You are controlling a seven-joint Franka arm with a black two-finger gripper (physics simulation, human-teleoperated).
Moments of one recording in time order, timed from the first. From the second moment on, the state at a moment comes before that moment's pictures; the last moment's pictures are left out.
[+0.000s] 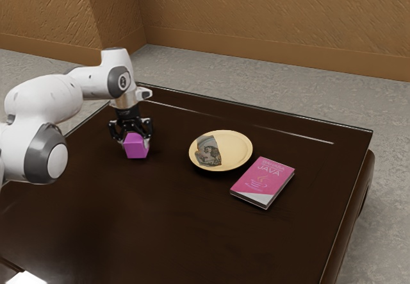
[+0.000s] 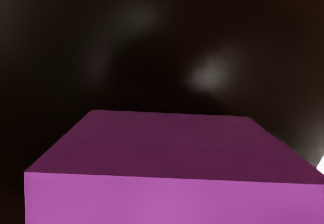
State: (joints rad) arm 0.18 0.97 0.13 -0.98 -0.18 1.77 -0.13
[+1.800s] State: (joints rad) arm 0.01 0.90 -0.19 -1.01 0.04 2.10 -0.07
